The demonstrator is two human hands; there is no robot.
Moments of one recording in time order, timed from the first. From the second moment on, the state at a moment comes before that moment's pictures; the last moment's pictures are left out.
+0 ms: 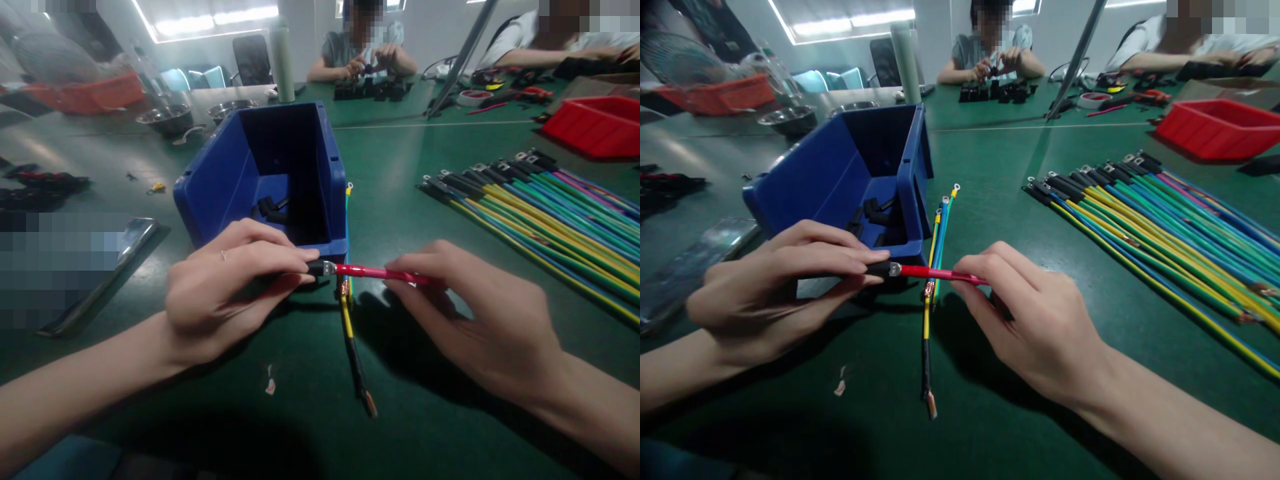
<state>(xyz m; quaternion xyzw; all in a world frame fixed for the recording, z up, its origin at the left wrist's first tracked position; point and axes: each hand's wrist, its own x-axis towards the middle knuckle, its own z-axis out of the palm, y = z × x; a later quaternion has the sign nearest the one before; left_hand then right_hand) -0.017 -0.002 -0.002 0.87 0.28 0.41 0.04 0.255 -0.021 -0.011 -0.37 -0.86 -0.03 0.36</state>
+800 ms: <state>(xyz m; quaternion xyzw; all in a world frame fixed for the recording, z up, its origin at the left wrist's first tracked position) -0.015 -0.011 0.000 0.88 0.27 0.37 0.10 0.255 -0.023 -0.014 -0.36 -0.87 -0.04 0.33</state>
